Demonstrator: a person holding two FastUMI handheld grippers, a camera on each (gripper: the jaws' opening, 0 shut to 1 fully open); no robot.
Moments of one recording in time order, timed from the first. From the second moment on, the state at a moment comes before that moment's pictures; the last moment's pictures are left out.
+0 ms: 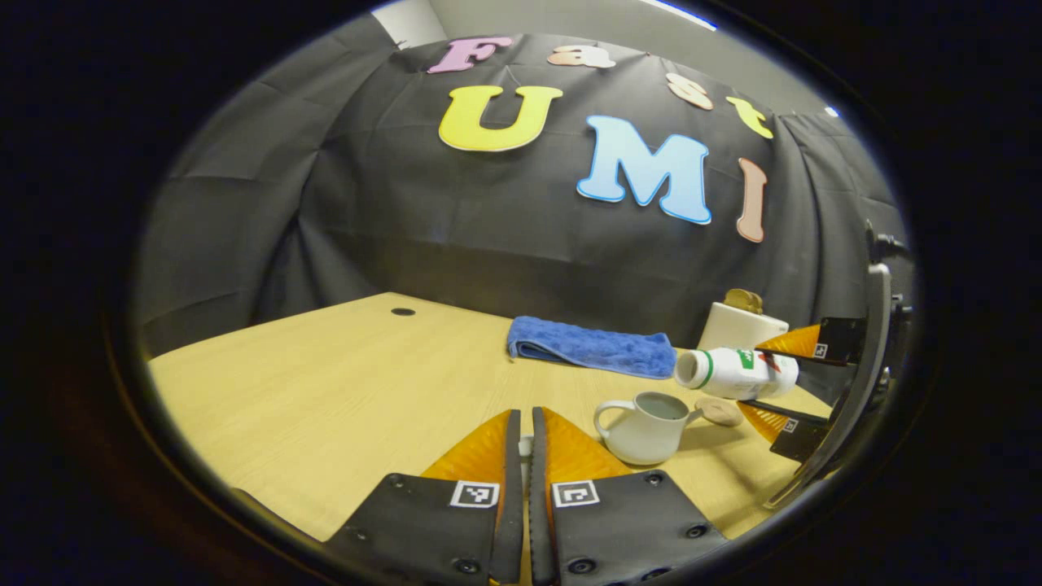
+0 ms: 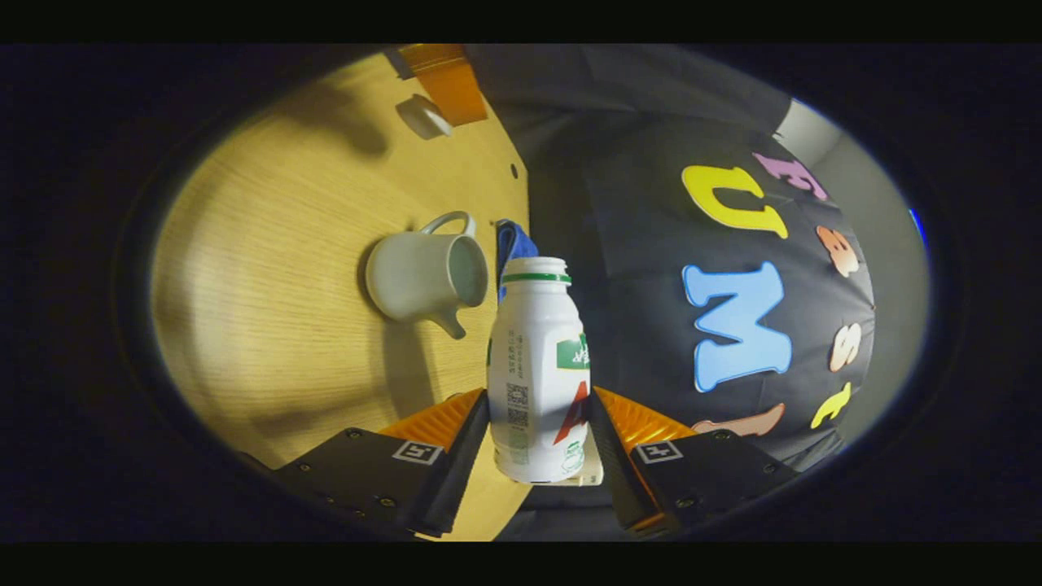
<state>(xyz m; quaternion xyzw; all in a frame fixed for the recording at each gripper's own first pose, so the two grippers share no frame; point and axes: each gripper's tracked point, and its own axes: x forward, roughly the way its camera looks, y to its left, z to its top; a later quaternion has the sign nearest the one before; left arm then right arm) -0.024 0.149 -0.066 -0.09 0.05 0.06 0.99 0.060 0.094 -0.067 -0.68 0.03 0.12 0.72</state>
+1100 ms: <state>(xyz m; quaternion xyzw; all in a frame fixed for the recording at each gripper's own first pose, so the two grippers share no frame) -0.022 0.146 -0.068 -0.06 0.06 0.07 0.99 0.048 0.058 -0.064 -0.31 0.08 0.06 0.95</state>
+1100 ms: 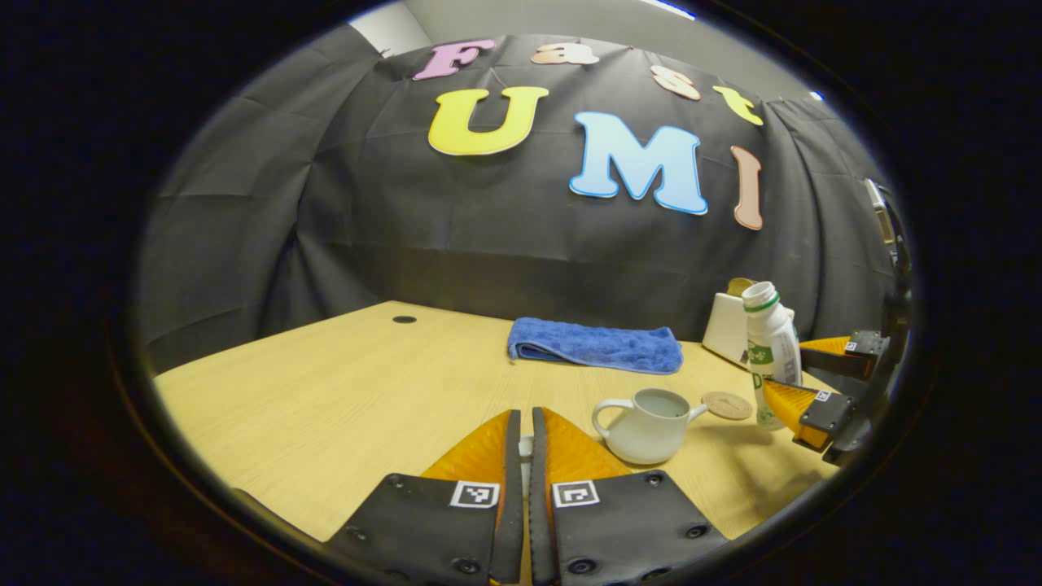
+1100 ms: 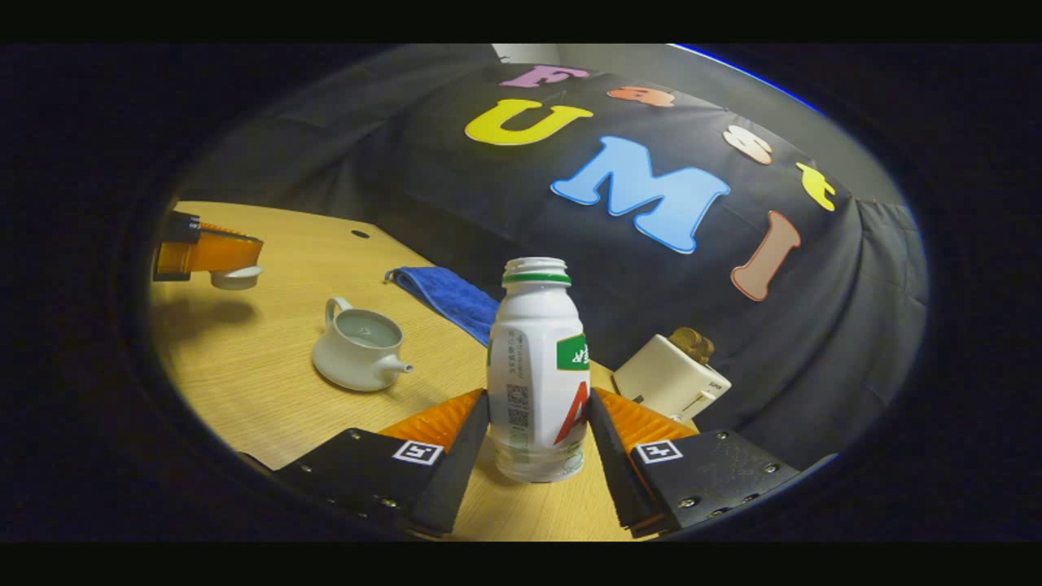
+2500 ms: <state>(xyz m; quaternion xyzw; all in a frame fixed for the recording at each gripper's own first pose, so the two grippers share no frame) 0.077 0.030 -0.029 -0.05 0.06 -0.03 1.00 0.053 0.010 -0.059 -0.19 0.07 0.05 0.98</state>
